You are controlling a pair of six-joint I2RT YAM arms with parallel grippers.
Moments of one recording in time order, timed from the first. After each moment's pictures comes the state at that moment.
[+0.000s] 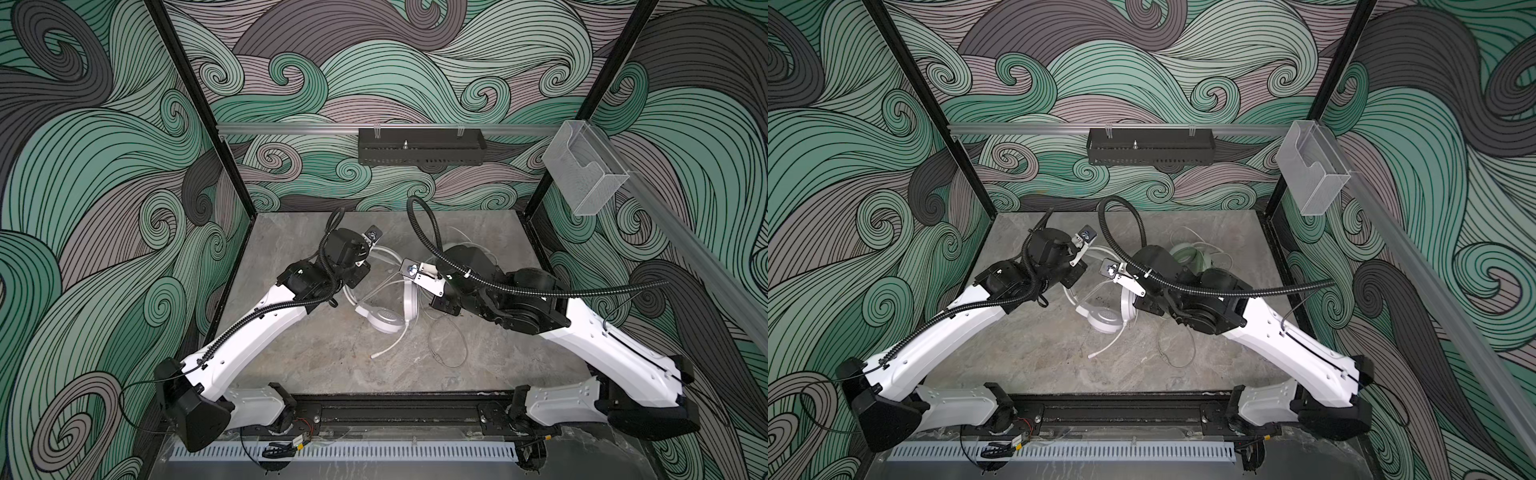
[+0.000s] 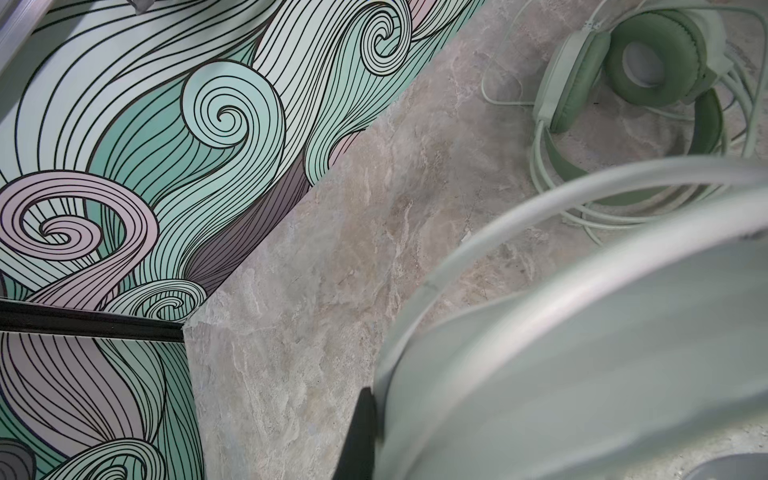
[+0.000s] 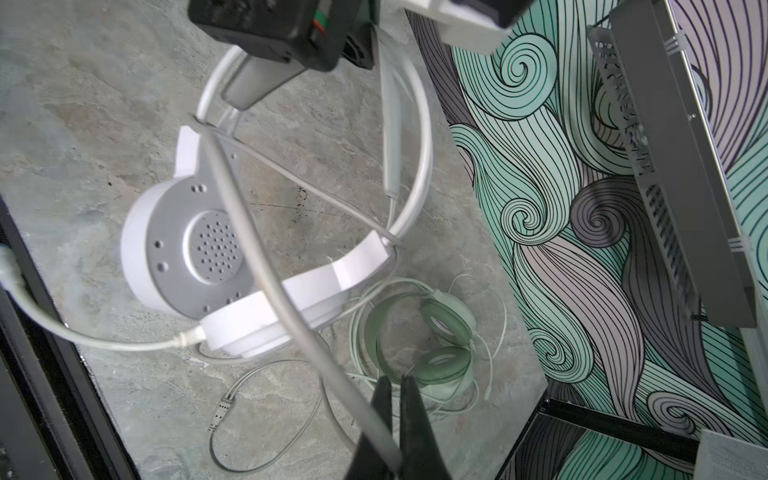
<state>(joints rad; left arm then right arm) -0.68 1.26 1.29 -0.70 -0.36 0.30 1.06 1.30 1.67 -1.14 0.44 -0.45</state>
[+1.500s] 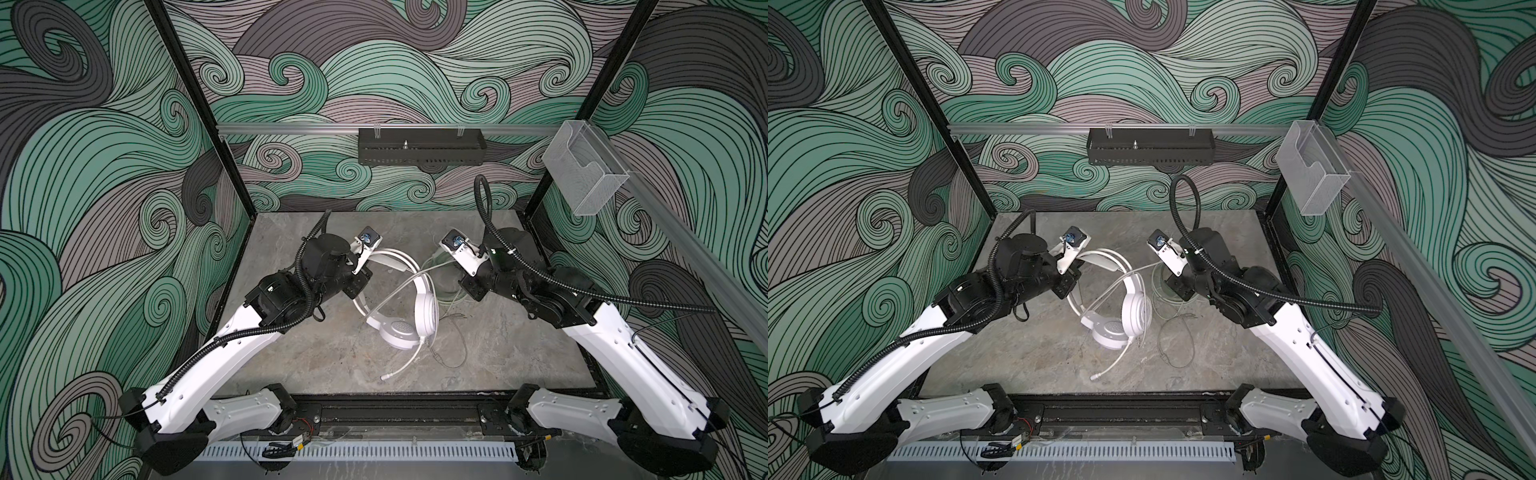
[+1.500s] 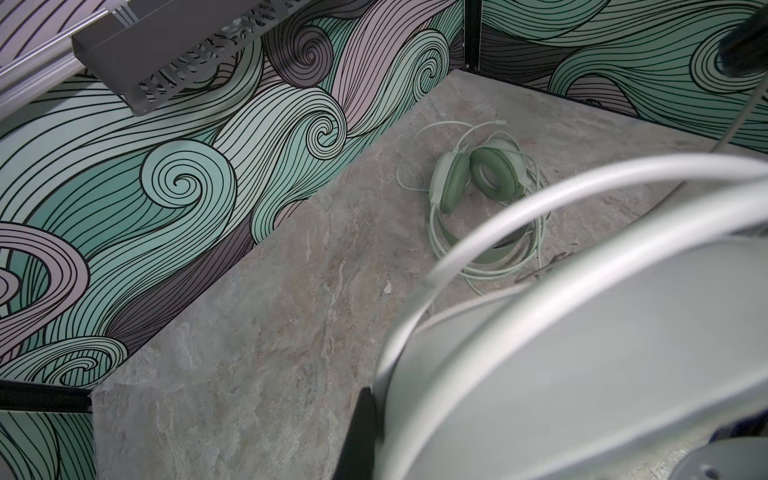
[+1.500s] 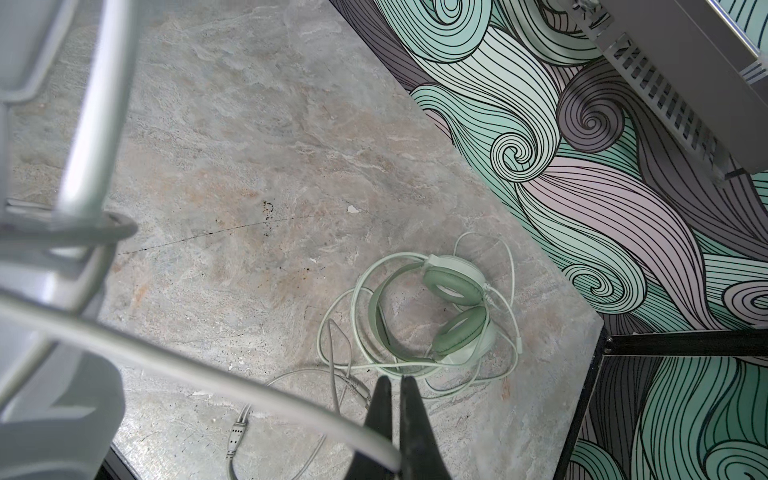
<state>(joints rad) -0.76 1.12 1.37 -0.76 -0.19 0.18 0.73 1.15 1.50 -1.02 0.19 -0.35</state>
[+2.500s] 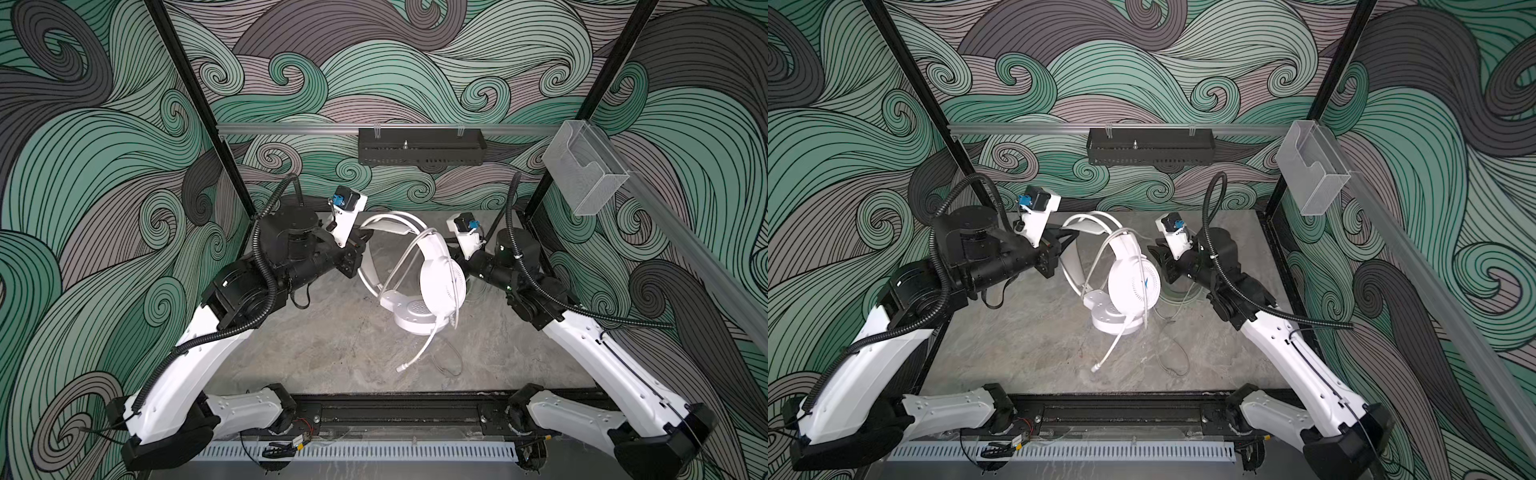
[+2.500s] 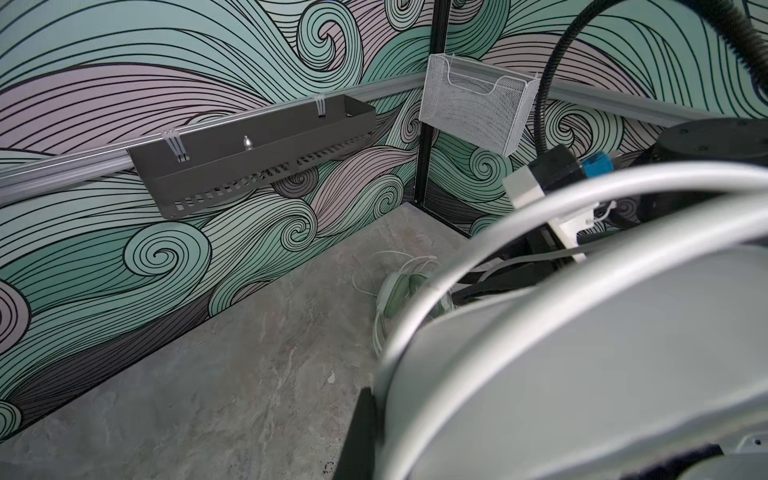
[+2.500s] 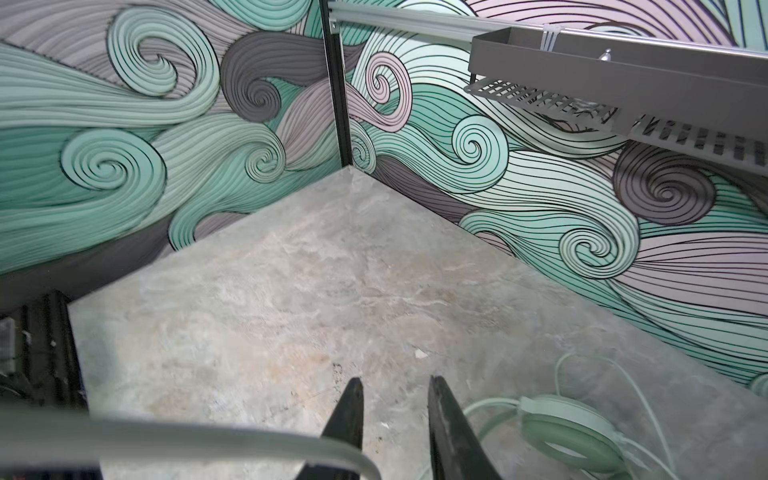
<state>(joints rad) -0.77 1.20 1.76 -0.84 -0.06 -0.03 0.52 1.09 1.11 -0.28 -0.28 -0.06</state>
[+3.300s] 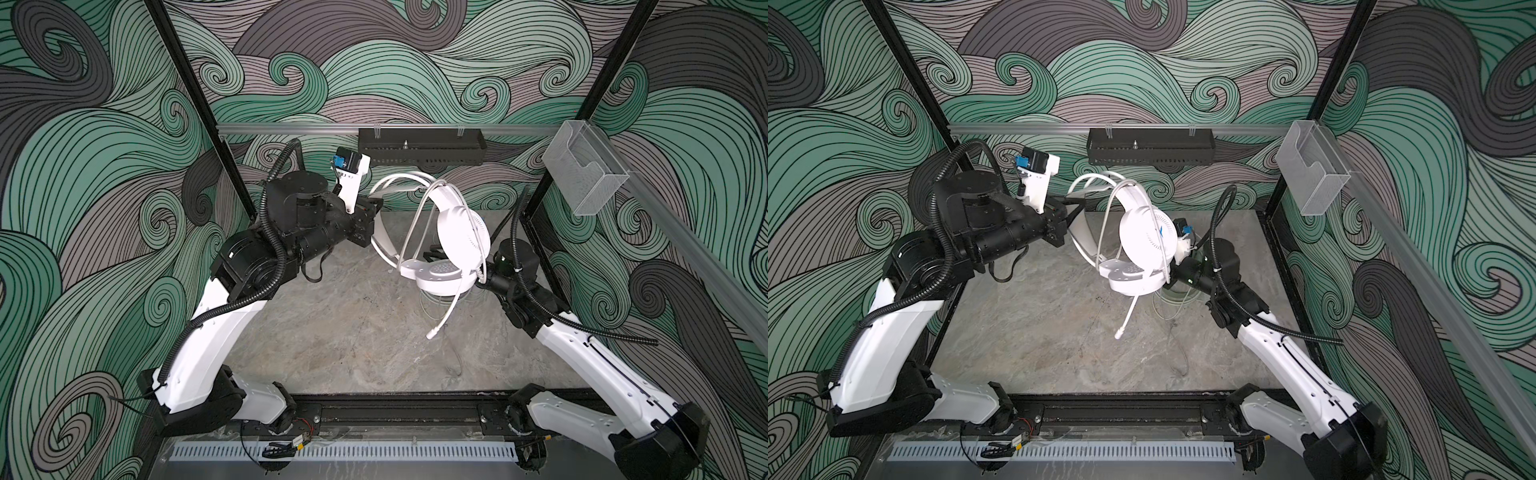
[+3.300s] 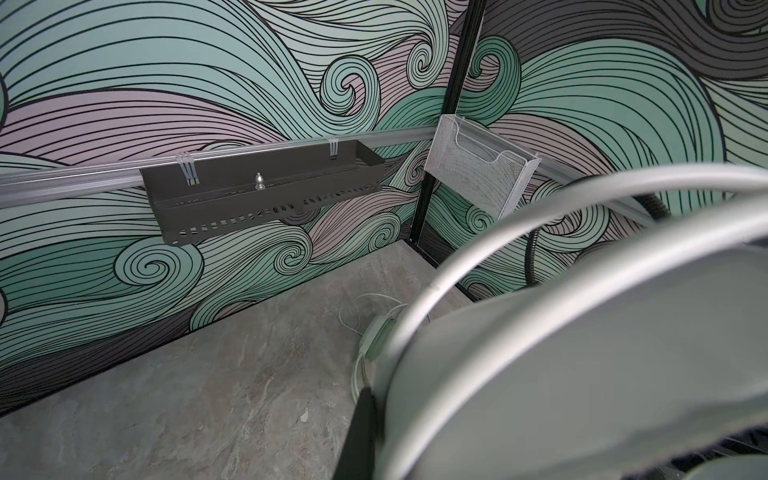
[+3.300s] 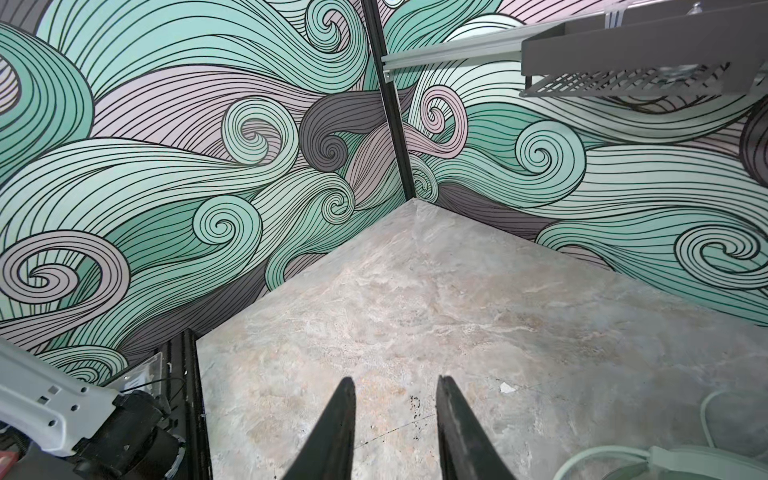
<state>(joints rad) -0.78 1.39 2.10 -0.93 -0.10 -0.18 0.49 1.06 0.95 -0.04 -0.47 0.14</state>
